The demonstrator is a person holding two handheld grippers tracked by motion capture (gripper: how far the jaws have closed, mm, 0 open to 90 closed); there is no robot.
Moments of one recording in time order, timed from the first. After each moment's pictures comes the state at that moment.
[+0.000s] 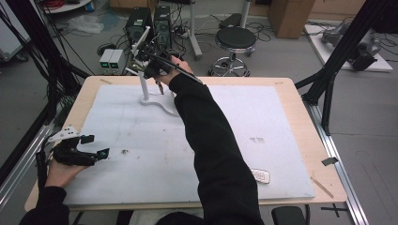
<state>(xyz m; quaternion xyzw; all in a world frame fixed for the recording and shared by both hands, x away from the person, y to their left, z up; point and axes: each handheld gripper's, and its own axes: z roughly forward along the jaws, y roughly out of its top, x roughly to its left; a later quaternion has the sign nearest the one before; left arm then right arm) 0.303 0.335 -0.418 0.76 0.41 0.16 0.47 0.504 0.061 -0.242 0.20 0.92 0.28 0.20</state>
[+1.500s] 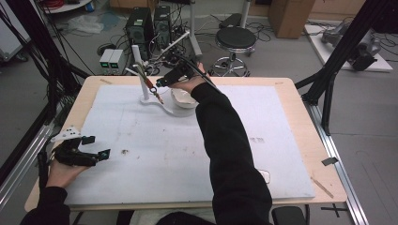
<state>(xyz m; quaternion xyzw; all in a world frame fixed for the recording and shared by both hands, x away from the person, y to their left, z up) 0.304 0.334 -0.422 0.77 0.42 0.16 0.46 0.498 -0.017 -0.255 0.27 0.88 0.36 0.13</state>
